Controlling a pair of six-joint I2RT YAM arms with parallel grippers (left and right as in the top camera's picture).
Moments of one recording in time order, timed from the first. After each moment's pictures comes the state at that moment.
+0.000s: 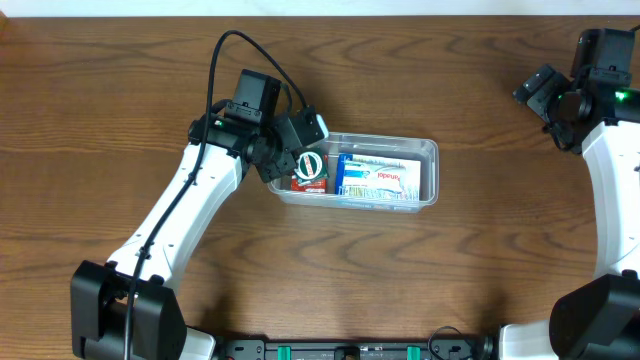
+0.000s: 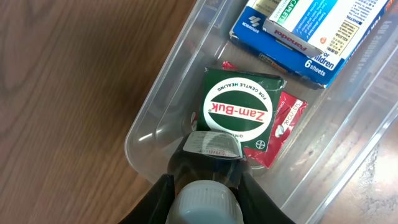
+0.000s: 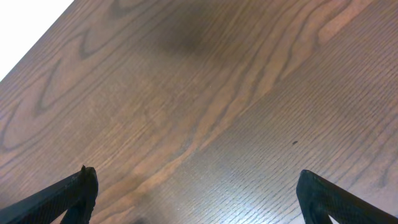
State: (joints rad) left arm -0.33 1.62 1.27 -0.79 0.16 0.81; right arm -0.17 1.62 1.49 -0.89 0.10 0.62
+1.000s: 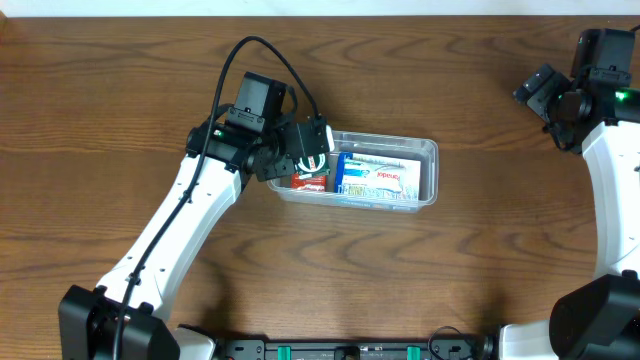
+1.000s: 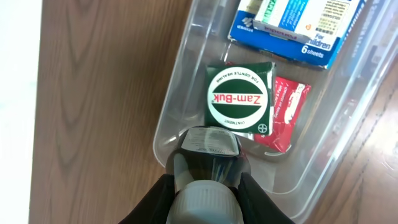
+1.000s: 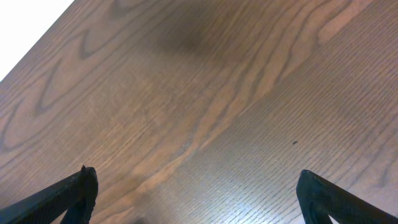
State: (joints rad) left arm -0.37 1.54 1.27 -0.79 0.09 1.01; right arm -0.17 1.62 1.49 -0.89 0.10 0.62
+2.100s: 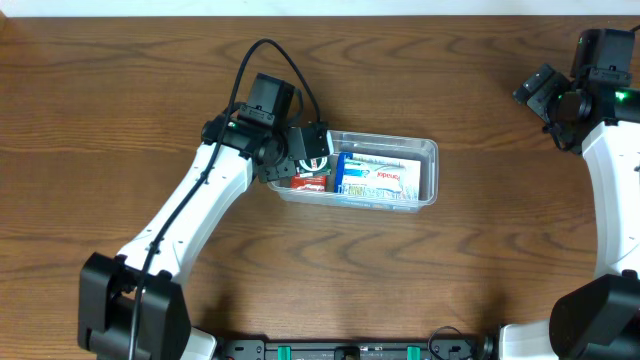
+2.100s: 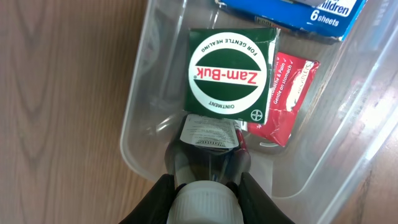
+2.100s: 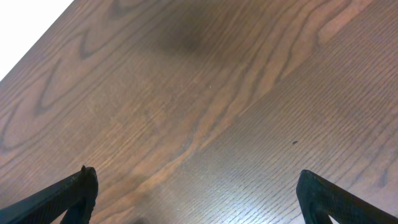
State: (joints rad) left arm -0.38 1.64 1.27 -0.79 0.03 1.01; right arm -0.17 1.62 1.49 -0.89 0.10 0.62
